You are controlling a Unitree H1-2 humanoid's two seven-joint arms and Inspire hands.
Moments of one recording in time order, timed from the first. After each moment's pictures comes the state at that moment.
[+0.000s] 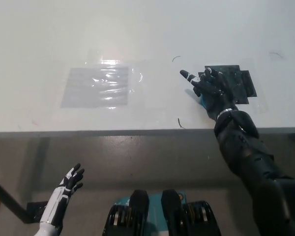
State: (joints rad) left_arm -0.02 0.17 0.02 0.28 0.02 -0.27 -0.10; right_arm -1.03 -0.01 -0.34 1.40 0.33 -0.28 0.12
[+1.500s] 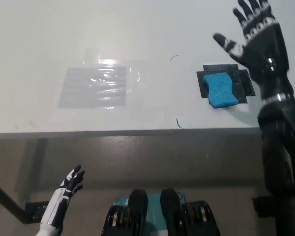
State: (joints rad) left_arm -0.02 0.17 0.02 0.29 0.03 -0.27 -0.10; right_arm -0.63 -0.04 -0.16 0.18 0.33 -0.08 0.16
